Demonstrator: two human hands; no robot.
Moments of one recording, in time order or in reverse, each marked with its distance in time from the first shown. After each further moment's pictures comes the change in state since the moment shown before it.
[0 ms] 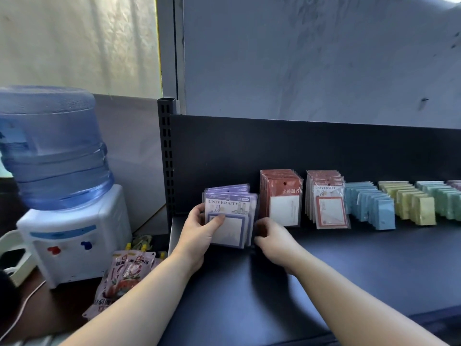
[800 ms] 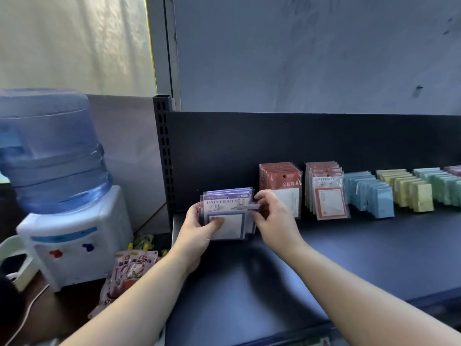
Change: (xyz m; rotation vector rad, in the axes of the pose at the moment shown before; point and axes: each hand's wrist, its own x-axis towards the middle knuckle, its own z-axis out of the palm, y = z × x) left_hand -0.007 0.005 -0.012 0.171 -0.049 0.004; right_hand 0.000 -0.013 0.001 0.098 0.312 -0.385
